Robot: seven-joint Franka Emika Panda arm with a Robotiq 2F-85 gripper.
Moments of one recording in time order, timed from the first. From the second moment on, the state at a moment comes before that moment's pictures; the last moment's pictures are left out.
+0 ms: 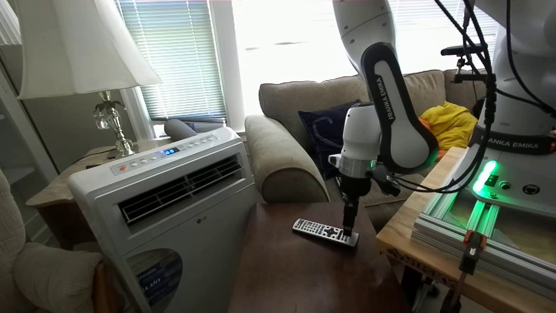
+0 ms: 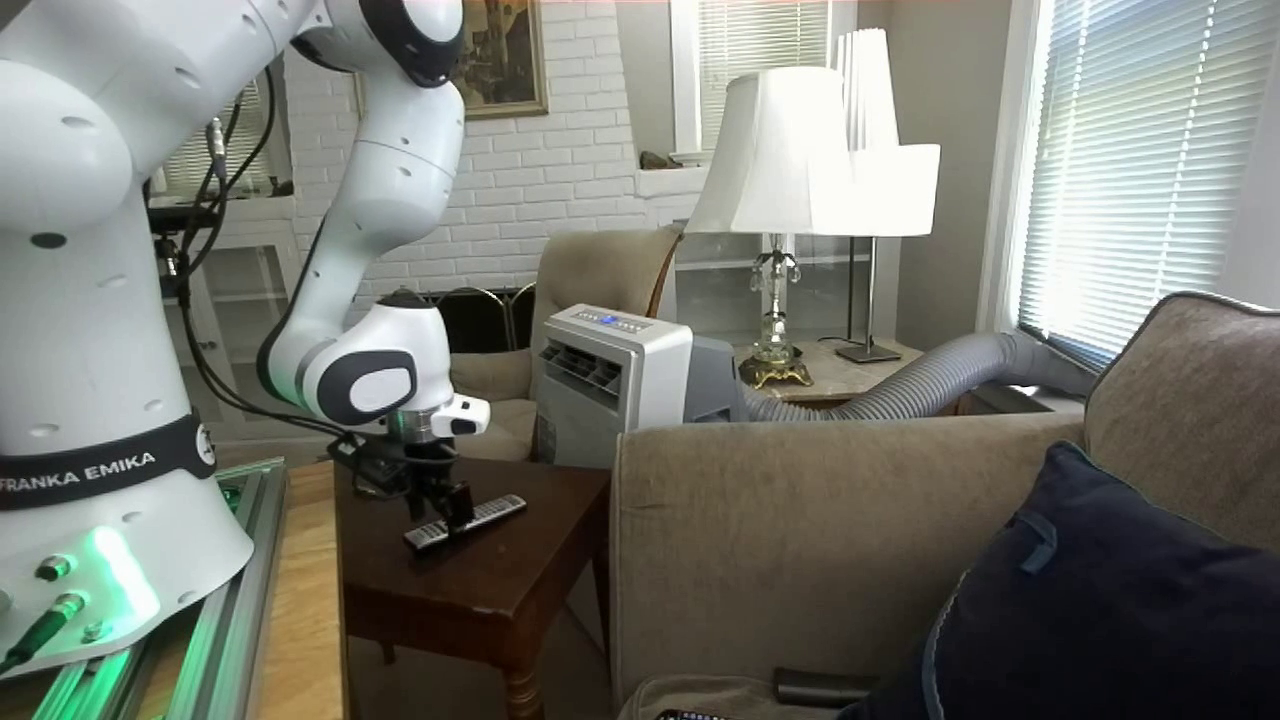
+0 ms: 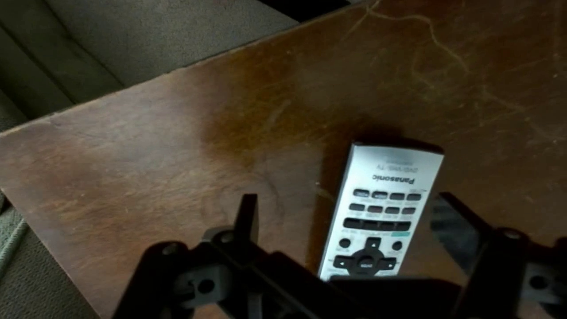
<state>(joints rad) 0.36 0.79 0.19 -2.75 0.02 3.59 0.04</state>
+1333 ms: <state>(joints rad) 0.41 0.77 0.20 -2.74 0.10 3.63 0.09</state>
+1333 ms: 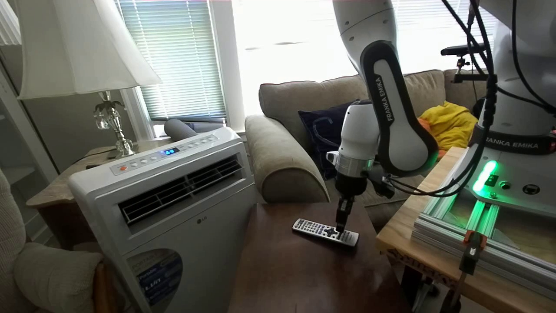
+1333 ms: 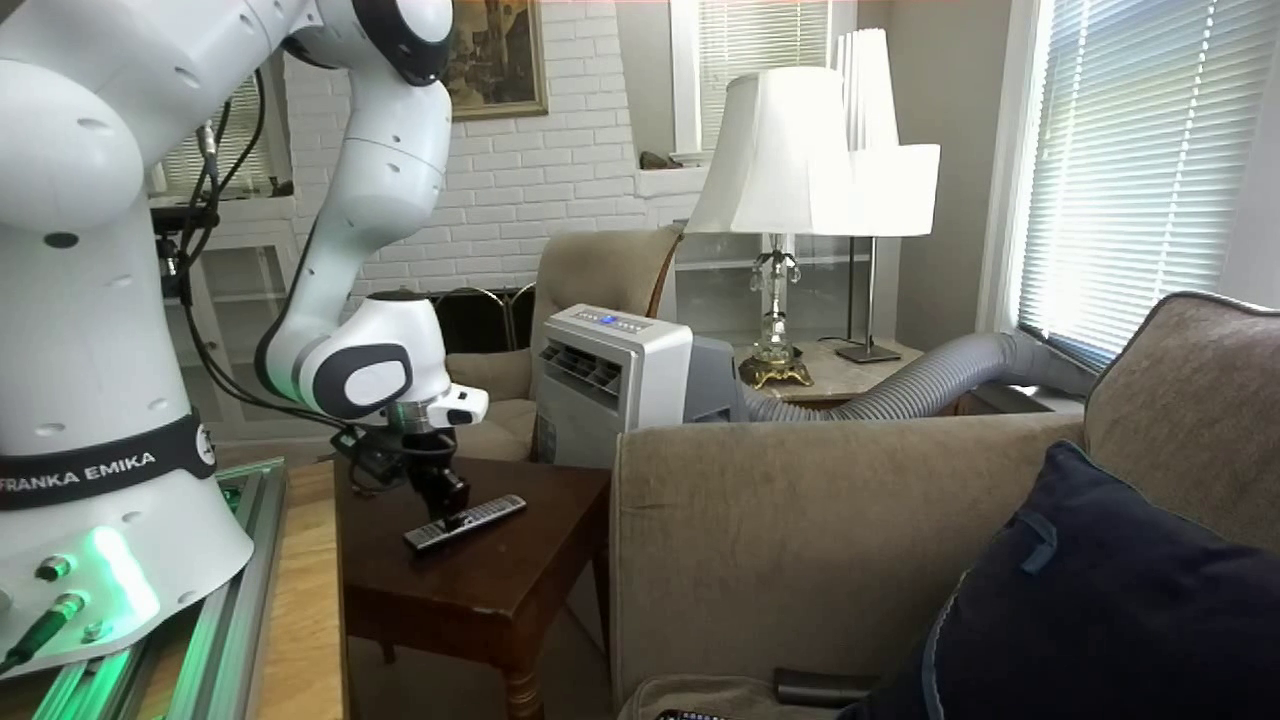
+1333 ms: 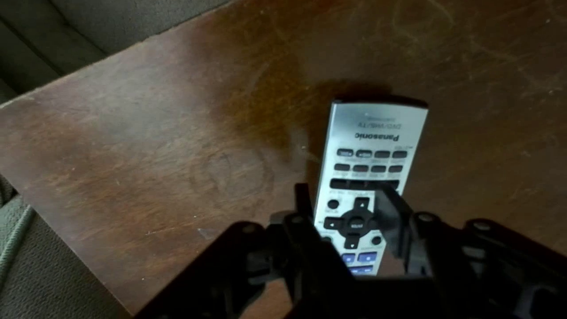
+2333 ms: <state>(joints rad) 0.44 0.78 0.17 -2.74 0.13 3.63 0.09</state>
